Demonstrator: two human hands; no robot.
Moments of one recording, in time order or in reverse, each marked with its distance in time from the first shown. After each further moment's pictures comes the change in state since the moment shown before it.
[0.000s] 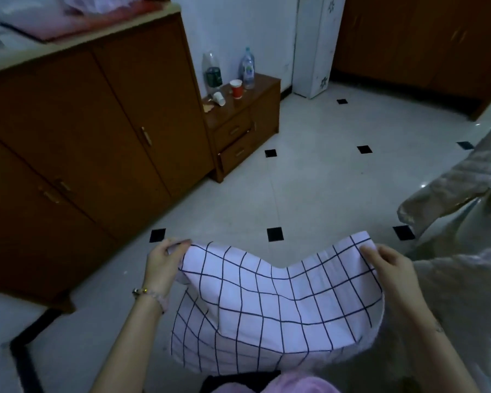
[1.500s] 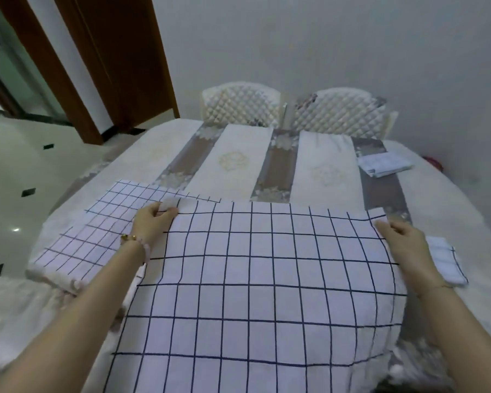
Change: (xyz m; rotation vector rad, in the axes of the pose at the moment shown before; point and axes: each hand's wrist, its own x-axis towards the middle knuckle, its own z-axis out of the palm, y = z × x) left_hand -0.207 0.183 0.855 0.483 -1.919 0.746; right_hand -0.083 0.078 -0.334 0.232 2.035 0.579
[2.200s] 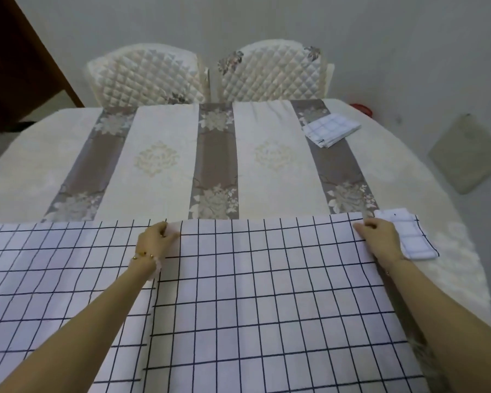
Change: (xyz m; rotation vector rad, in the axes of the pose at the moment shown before) left_hand 0.130 -0.052 0.179 0.463 -0.340 0.084; right_hand 0.107 0.122 -0.014 -0.380 0.224 0.308
